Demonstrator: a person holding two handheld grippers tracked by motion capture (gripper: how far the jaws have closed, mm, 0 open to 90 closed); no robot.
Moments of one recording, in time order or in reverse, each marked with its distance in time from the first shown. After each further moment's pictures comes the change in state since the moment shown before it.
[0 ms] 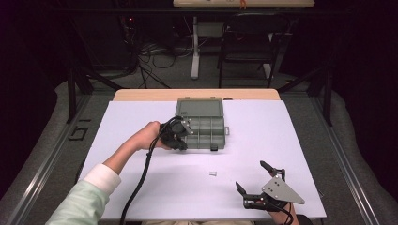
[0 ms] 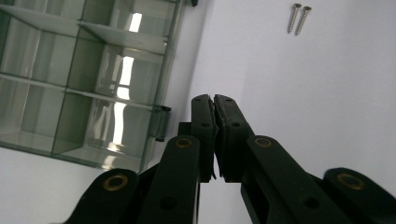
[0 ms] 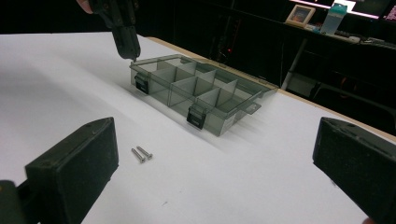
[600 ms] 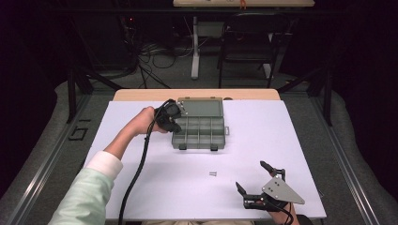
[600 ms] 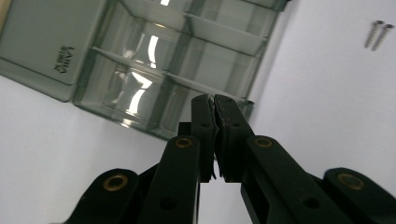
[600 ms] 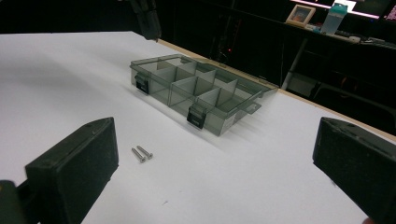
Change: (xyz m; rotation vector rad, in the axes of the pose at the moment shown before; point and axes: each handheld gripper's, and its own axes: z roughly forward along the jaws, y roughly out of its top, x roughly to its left) left arm 0.051 0.000 -0.013 0.008 0.075 -0.124; right arm 0.000 0.000 0.000 0.001 0.002 0.002
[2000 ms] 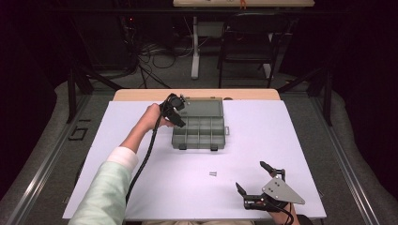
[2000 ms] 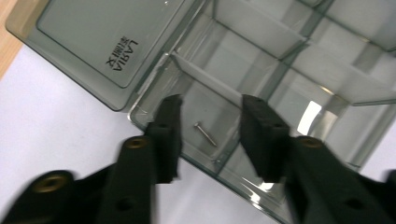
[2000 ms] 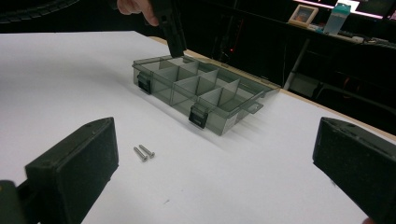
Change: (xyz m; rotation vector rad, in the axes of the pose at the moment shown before) left arm 0.038 0.009 0.037 -0.031 0.064 -0.211; right arm 0.000 0.000 0.000 -0.003 0.007 -0.001
